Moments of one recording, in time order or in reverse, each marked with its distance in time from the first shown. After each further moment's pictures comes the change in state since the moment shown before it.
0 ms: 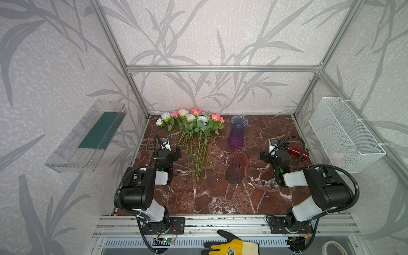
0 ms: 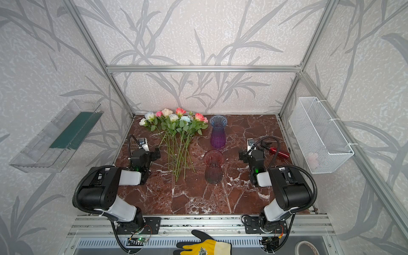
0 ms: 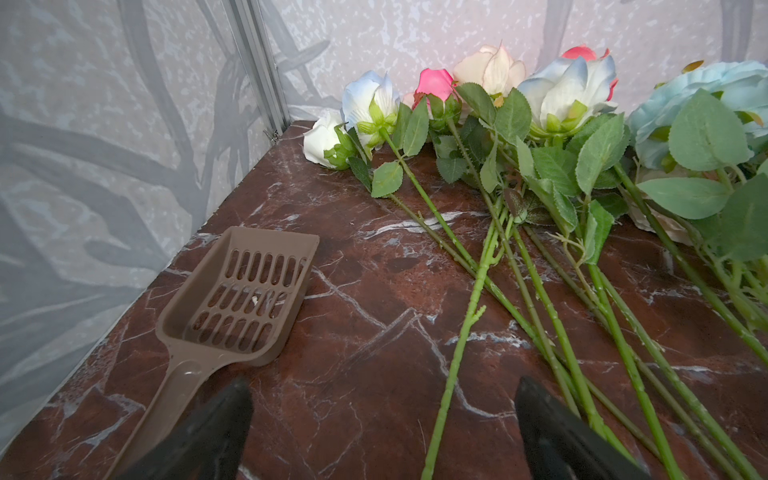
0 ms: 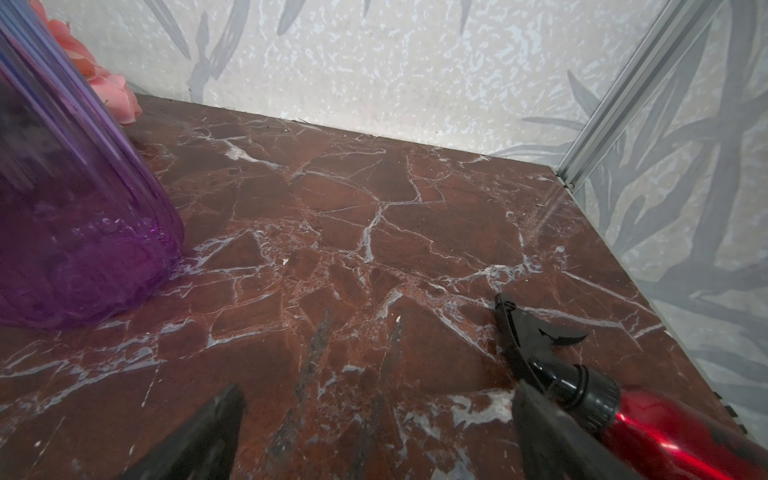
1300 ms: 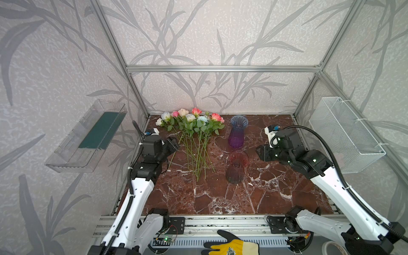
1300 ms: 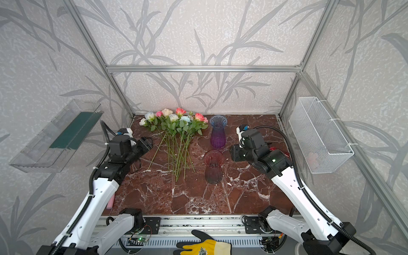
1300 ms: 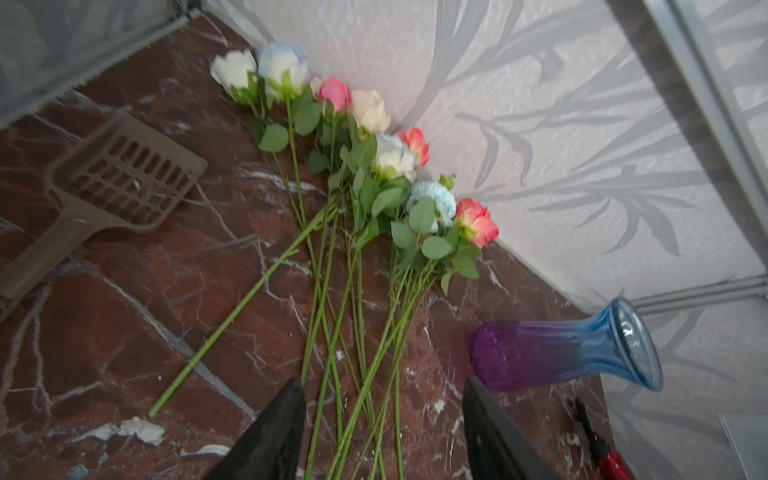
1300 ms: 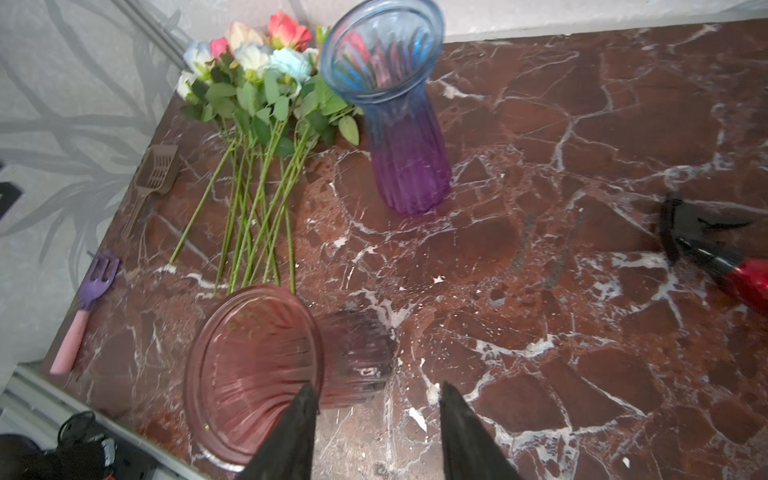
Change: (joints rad) left arm -0.101 -0.629 0.478 -1.291 0.277 -0.666; right arm 0.414 -0.515 0.884 -1.826 -0.148 0.500
